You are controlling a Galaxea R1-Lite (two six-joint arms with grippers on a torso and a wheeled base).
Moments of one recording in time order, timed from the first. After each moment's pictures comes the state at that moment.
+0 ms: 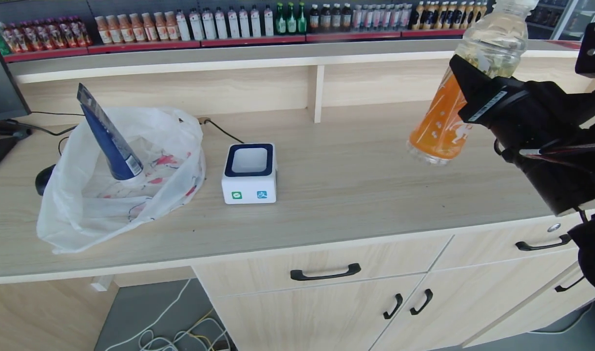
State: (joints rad) left arm 0.00 0.00 0.00 0.00 0.00 0.00; right arm 0.42 1.62 -0.81 -1.37 -0.18 0.04
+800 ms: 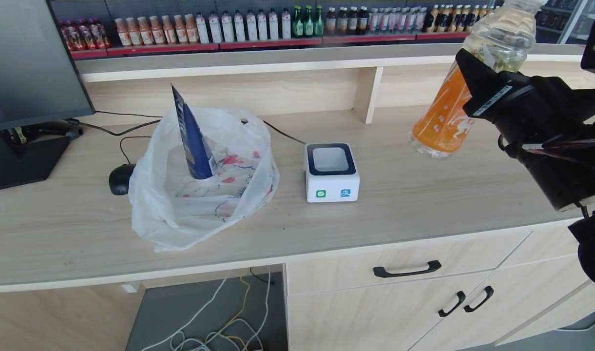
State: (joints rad) left arm 0.00 0.00 0.00 0.00 0.00 0.00; right arm 0.41 1.63 -0.83 -1.38 -0.18 0.04
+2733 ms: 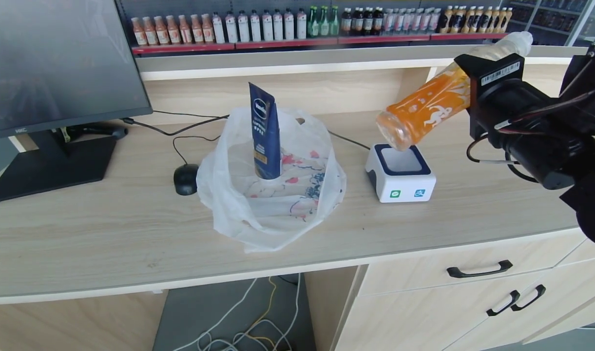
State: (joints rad) left arm 0.00 0.00 0.00 0.00 0.00 0.00; right arm 0.38 1.65 -1.02 -0.97 -0.30 0.94
